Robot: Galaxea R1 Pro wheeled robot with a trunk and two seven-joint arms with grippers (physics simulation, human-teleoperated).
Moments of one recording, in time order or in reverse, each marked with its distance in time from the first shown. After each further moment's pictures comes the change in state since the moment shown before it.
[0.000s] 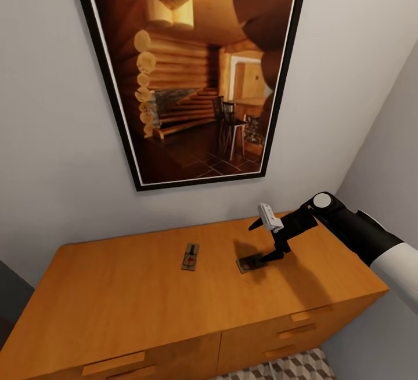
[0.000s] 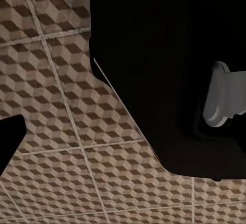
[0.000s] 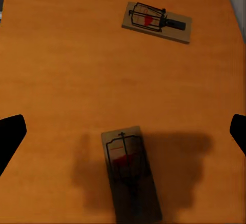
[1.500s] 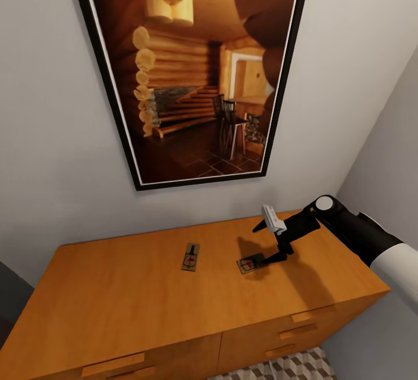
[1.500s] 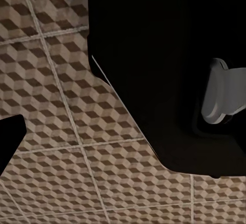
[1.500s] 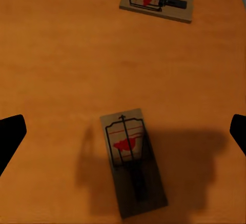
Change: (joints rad) left arm 0.000 -0.003 0.000 0.000 0.000 0.001 0.000; right arm 0.000 0.000 0.001 0.078 0.000 -0.043 0.002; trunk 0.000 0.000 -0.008
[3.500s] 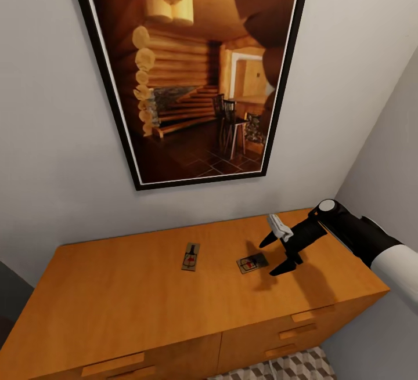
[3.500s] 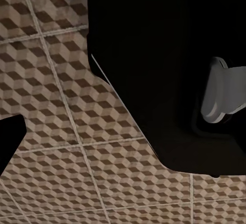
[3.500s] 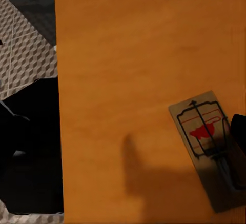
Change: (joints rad) left arm 0.000 -0.001 0.000 0.000 0.000 0.001 0.000; right arm 0.000 0.003 -0.002 0.121 -0.086 0.149 0.181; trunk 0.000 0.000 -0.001
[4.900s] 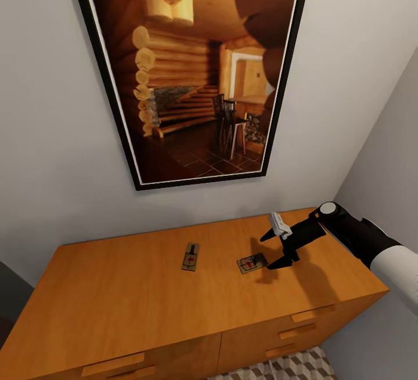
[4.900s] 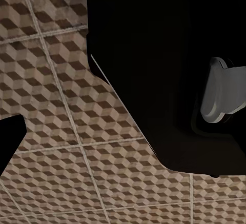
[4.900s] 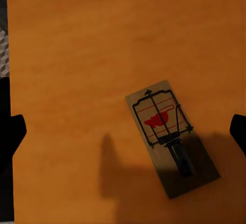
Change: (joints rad) left arm 0.000 -0.001 0.000 0.000 -0.001 -0.001 0.000; right arm 0.000 0.006 0.003 0.048 0.008 -0.072 -0.128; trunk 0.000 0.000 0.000
